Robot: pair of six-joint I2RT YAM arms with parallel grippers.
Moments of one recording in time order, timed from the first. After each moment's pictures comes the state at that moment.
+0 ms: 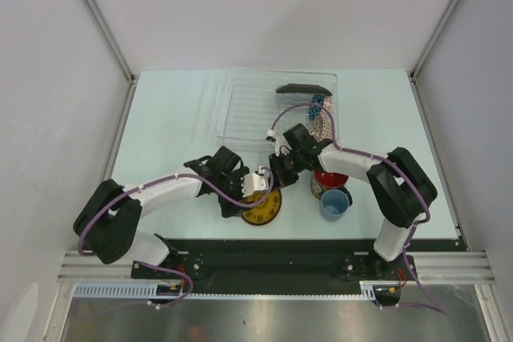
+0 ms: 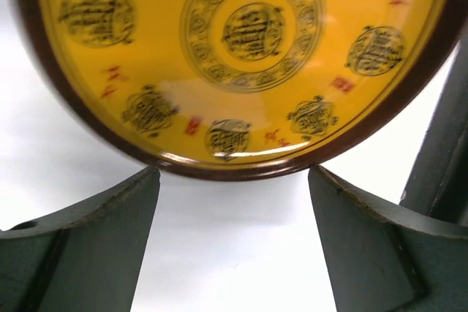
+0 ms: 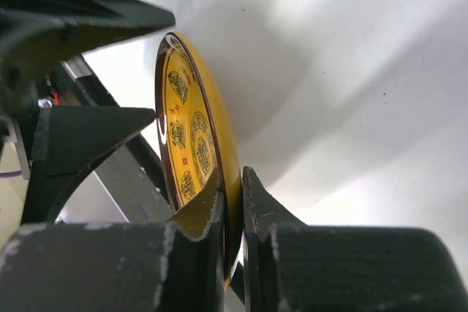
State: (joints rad) left arm -0.68 1.42 0.73 -0.47 0.36 0.68; right arm 0.67 1.76 1.04 -0.28 -0.59 0.37
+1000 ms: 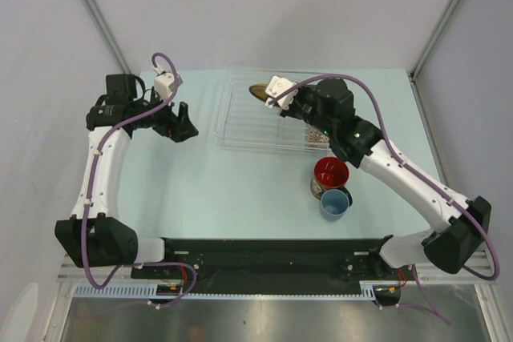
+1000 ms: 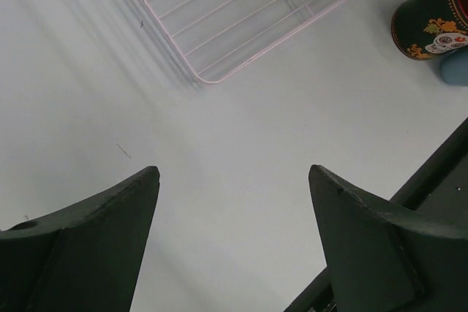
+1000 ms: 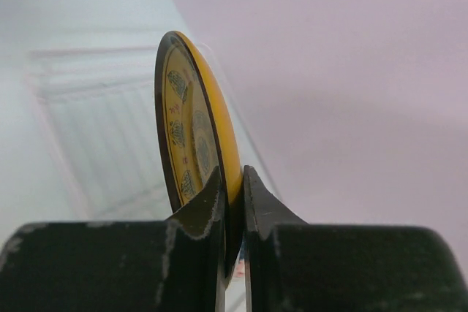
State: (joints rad) left arm 0.07 1.34 1.43 -0.94 0.69 0.43; right arm 0.71 1.33 1.35 -0.15 -0.03 -0.67
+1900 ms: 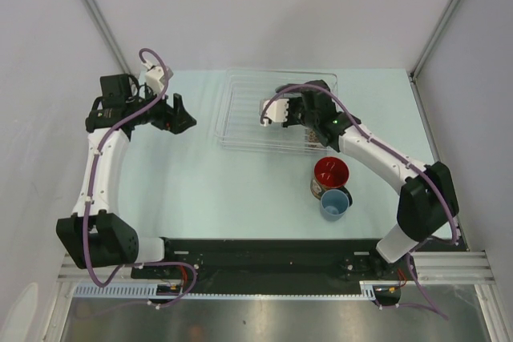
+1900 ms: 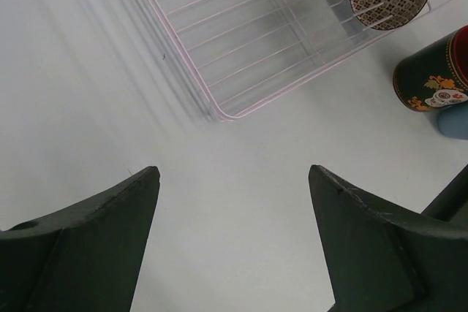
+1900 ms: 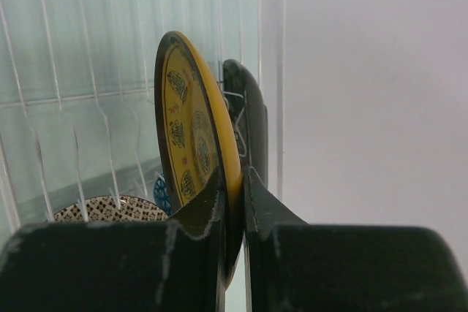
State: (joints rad) left arm 0.12 1.34 1.36 -0.74 0.74 0.28; right arm 0.58 1.59 1.31 -0.17 -0.04 -1.16
